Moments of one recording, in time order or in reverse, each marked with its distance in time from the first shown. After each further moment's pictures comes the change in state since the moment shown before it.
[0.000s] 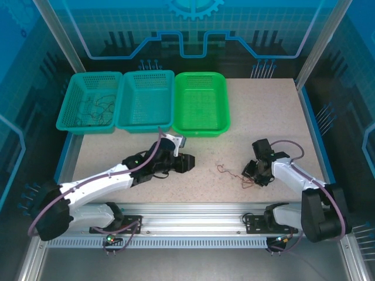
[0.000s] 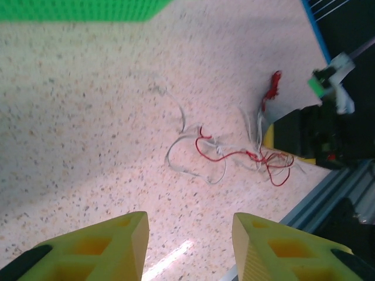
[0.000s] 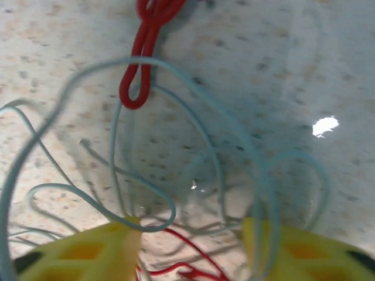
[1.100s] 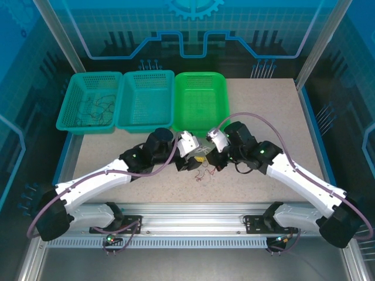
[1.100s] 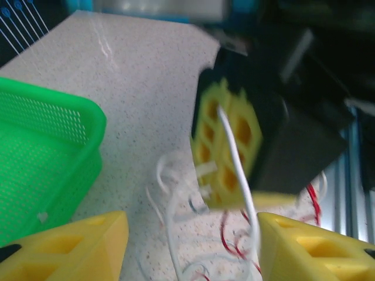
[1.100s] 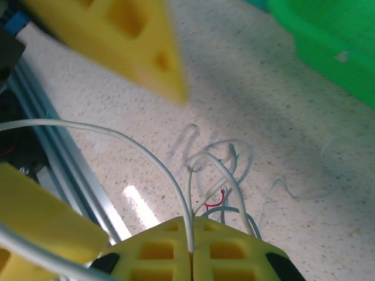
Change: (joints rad) left arm 0.032 -0.011 0.126 0.065 0.205 0.940; right arm 0.520 -0.084 0.420 0.036 -0.197 -0.692
